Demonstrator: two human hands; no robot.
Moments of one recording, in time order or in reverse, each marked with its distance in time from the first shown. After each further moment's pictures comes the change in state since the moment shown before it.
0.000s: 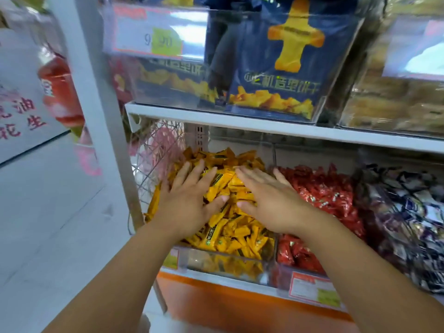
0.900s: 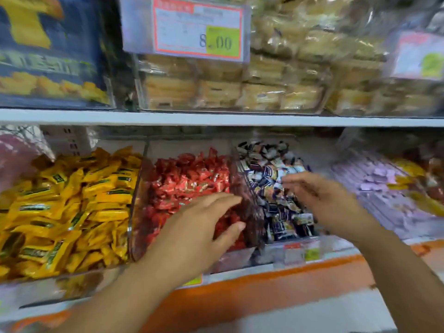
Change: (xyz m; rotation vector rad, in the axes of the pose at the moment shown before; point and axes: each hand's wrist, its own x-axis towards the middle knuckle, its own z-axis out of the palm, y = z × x) left_hand -0.031 0.214 0.038 -0.310 -0.018 0.607; right_hand -0.219 0.181 -0.020 0.542 0.472 0.503
